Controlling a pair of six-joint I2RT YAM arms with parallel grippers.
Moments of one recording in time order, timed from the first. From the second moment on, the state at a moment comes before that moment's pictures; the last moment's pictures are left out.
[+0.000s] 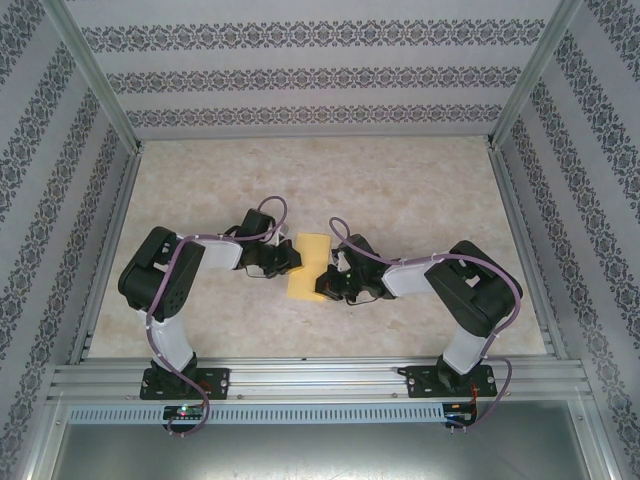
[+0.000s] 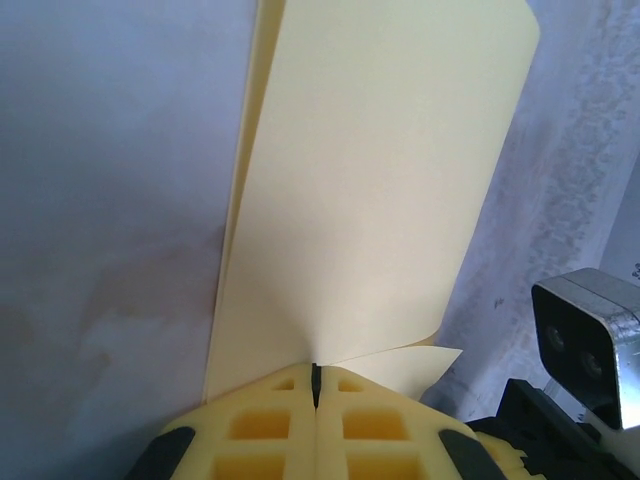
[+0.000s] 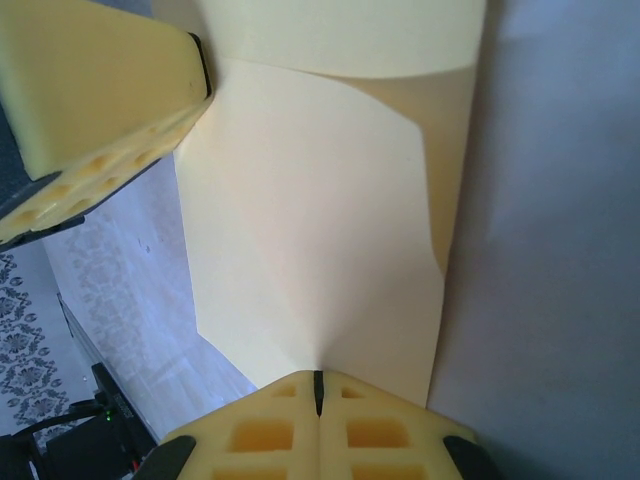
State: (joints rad) left arm -0.39 1.83 0.85 0.01 0.63 -0.78; right arm 0.69 1.74 0.66 0.18 -0.54 1.02
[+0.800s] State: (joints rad) left arm -0.28 1.83 0.92 -0.08 0.63 -0.73; right arm 0.70 1.74 0.67 0.16 -0.53 1.01
